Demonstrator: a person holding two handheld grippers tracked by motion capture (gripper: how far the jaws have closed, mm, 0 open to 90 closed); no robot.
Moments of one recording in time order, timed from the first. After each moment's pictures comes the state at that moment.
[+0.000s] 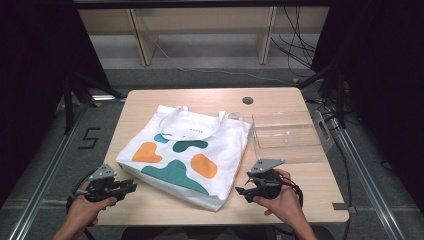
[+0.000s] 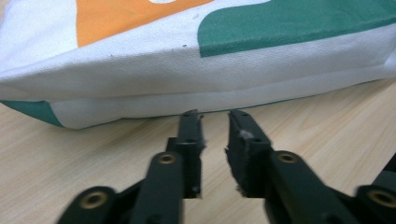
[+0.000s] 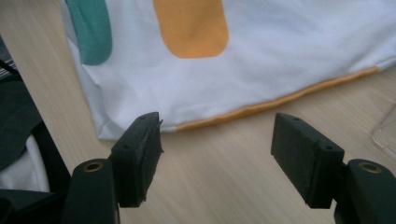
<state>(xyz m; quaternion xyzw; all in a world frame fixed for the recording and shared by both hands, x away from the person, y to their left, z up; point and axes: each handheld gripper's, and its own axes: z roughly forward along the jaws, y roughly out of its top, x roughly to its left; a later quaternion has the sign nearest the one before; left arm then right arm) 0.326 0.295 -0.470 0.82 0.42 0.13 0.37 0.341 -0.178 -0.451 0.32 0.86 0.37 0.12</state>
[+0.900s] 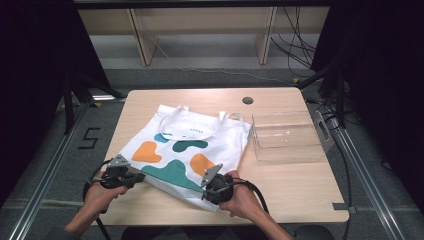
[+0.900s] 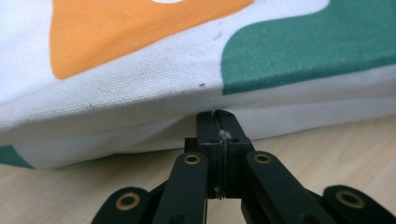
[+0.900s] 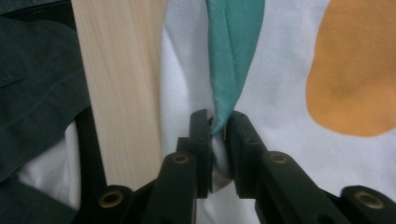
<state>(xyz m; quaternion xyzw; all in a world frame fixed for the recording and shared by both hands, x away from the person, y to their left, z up) 0.370 0.278 -0.484 0.83 0.43 0.11 0.35 0.348 -0.064 -0.470 0.15 0.95 0.26 0.05</state>
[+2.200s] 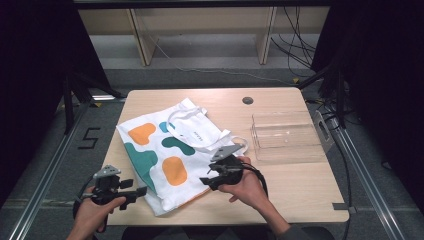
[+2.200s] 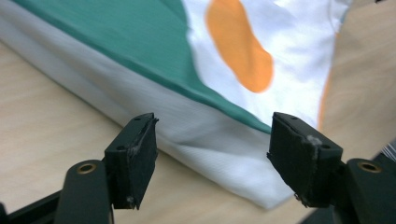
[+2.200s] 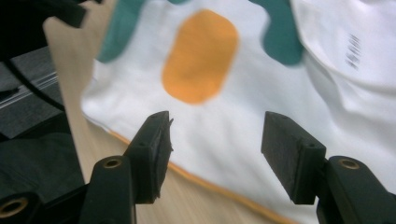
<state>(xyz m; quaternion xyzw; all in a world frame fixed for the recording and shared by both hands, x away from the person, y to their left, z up) 0.310 0.260 -0.458 0.76 0.50 0.09 0.39 0.372 -0.091 -0.435 0.27 0.88 0.39 0.06</state>
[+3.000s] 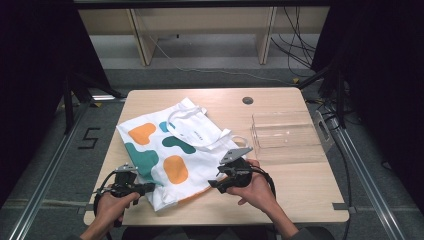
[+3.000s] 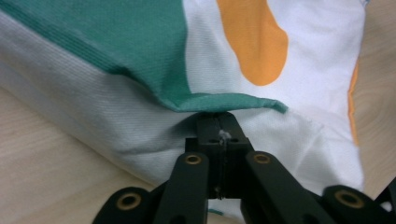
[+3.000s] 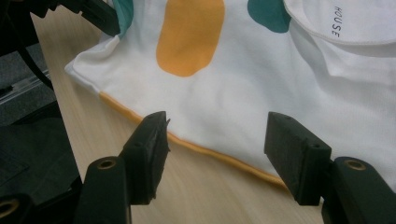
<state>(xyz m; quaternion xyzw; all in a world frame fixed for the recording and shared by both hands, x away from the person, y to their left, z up) 0.345 0.243 -0.493 0.77 0.52 0.04 0.37 0.368 -0.109 -0.442 0.28 0.88 0.38 0.06</state>
